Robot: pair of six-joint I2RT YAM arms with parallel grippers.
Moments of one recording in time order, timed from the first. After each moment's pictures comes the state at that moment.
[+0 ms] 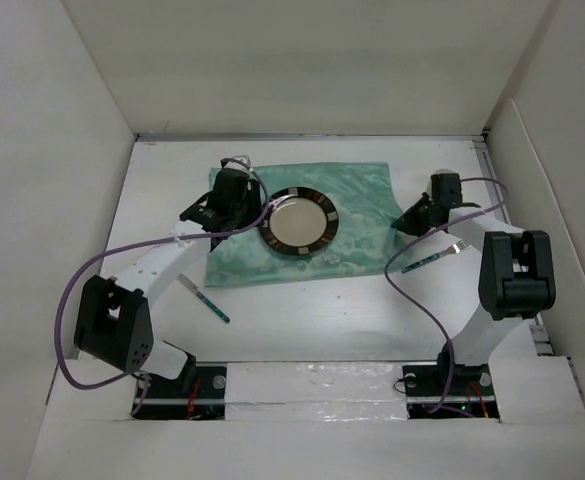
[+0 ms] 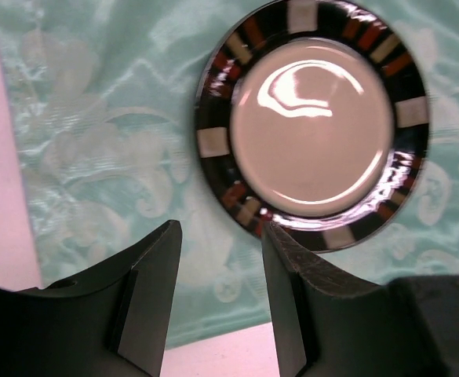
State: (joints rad) left arm -0.45 1.42 1.07 -0.36 -0.15 -0.41; right arm 0.02 1.73 1.03 -0.24 -0.22 0.89
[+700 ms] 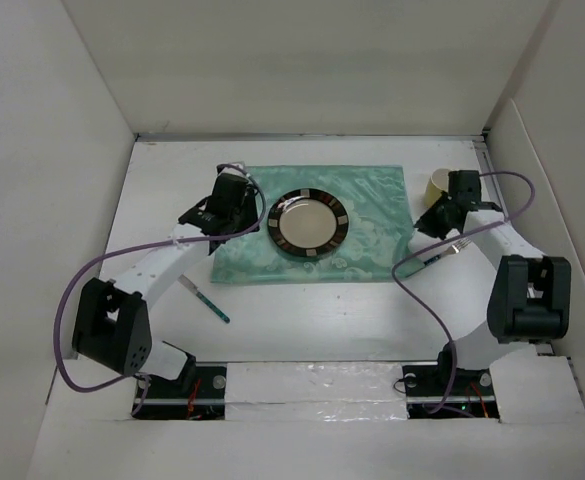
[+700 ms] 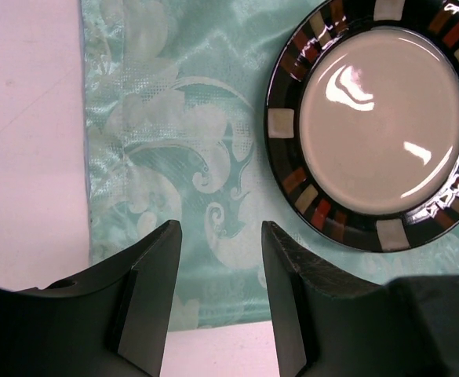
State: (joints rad) left arm -0.45 1.44 1.05 -0.39 -0.21 -0.42; right arm -0.05 1.61 1.03 -0.40 -0.11 0.74
